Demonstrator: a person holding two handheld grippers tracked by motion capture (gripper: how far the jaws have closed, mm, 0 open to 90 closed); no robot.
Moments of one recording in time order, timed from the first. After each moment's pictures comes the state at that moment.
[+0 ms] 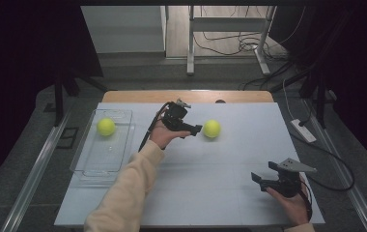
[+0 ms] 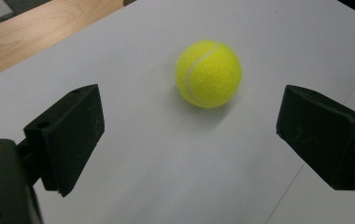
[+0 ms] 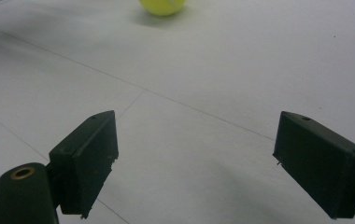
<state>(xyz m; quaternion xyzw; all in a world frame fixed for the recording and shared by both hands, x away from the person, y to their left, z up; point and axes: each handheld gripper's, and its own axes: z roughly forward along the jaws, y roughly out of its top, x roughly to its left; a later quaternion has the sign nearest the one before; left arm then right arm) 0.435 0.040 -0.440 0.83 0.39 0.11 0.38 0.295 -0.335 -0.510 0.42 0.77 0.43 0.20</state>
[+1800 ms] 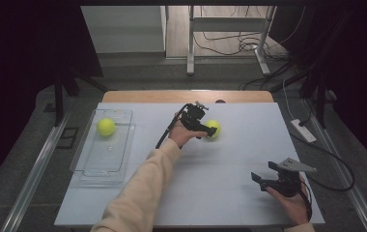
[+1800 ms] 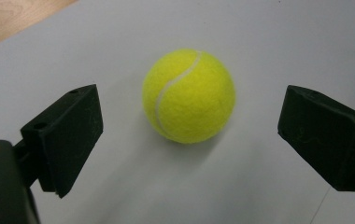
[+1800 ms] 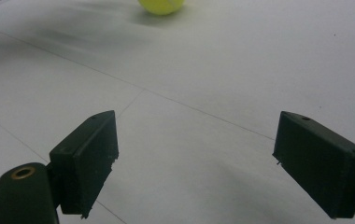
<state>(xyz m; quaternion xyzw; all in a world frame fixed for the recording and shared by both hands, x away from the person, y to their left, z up) 0.464 -0.014 -0.468 0.84 0.39 0.09 0.36 0.297 -0.335 -0.511 0.42 0.77 0.43 0.19</state>
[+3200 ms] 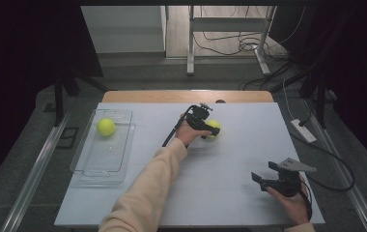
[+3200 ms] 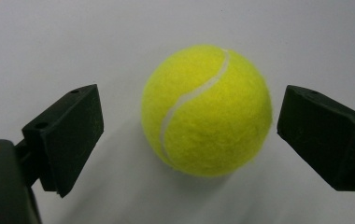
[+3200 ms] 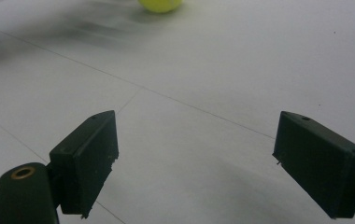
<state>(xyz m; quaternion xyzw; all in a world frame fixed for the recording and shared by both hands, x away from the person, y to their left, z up) 0.488 -0.033 -0.496 0.84 0.41 0.07 0.34 0.298 -0.337 -0.512 0.42 0.77 0.43 0.19</state>
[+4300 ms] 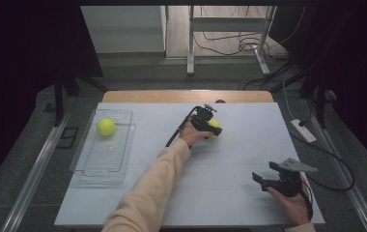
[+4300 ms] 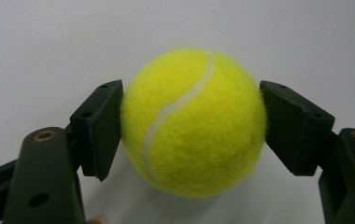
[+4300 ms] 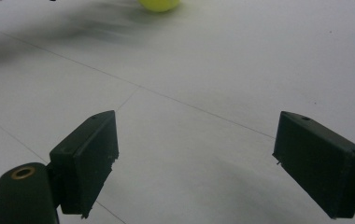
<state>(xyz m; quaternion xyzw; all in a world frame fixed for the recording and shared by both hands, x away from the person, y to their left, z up) 0.490 -0.045 -0.500 0.85 0.40 0.07 0.34 0.297 -0.339 -0.512 0.42 0.77 0.43 0.20</state>
